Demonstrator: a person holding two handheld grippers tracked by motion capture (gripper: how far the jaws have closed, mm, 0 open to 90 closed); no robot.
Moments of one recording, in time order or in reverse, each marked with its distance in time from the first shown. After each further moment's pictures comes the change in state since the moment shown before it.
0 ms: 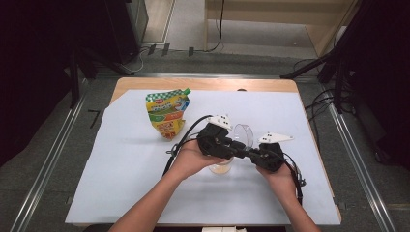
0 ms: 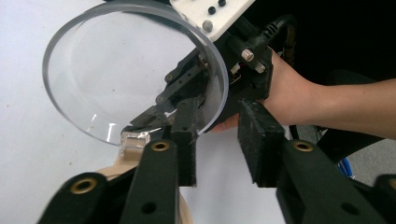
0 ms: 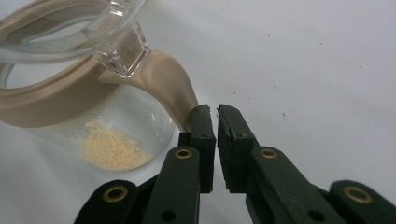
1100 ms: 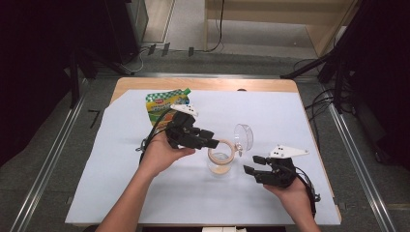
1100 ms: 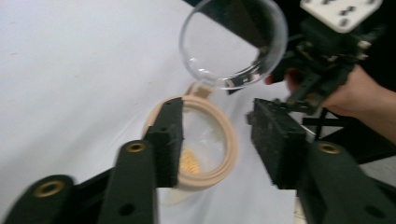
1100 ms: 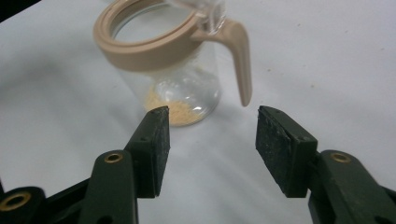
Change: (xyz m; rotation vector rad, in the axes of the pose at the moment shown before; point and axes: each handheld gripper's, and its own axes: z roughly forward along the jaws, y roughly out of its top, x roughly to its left) left arm 0.029 -0.027 -0.074 -0.017 0.139 -0.183; right arm 0.022 -0.021 -0.045 -0.013 0.093 -0.009
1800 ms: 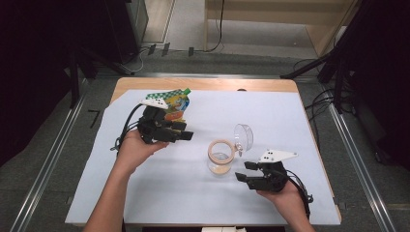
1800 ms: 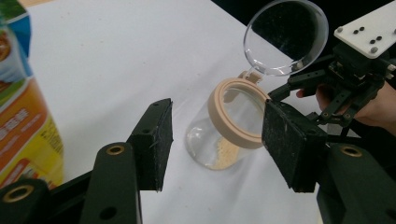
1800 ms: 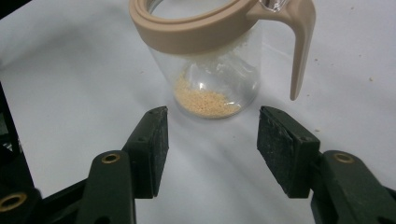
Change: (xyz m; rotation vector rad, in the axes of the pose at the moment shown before) left arm 0.032 -0.021 -0.054 -0.049 0.067 -0.042; right arm 0.014 -0.002 0.015 0.049 0.069 -0.025
